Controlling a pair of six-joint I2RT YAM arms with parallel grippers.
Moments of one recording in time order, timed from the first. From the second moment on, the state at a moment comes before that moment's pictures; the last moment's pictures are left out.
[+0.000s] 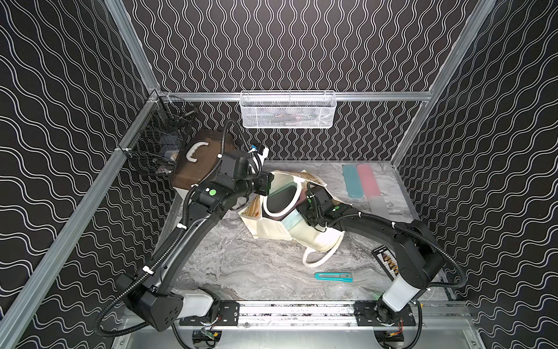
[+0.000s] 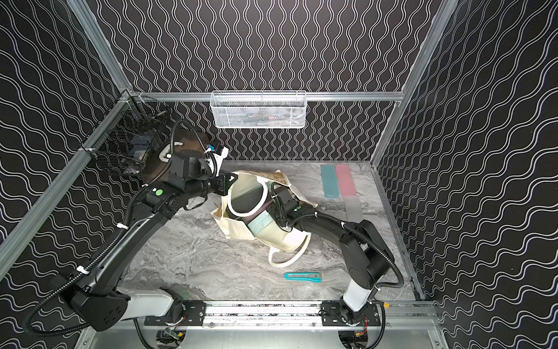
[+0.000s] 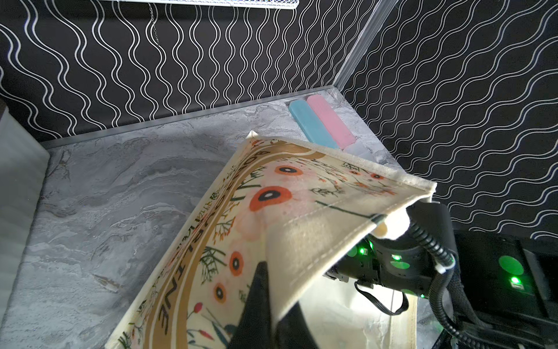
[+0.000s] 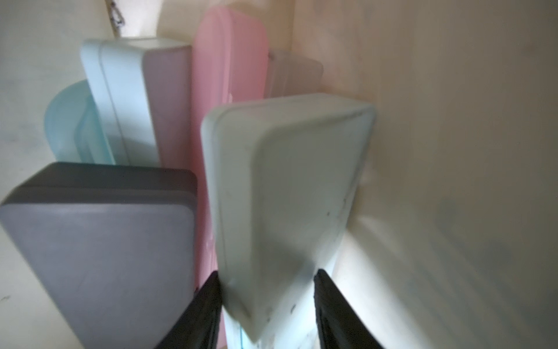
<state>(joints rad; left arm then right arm) -0.40 1.33 1.50 -0.66 0.18 -0.21 0.68 1.71 1.12 -0.24 0.08 1.39</state>
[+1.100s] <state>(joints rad) -0.43 1.33 1.46 -0.66 0.25 -0.13 0.68 1.58 1.05 -0.31 0.10 1.33</state>
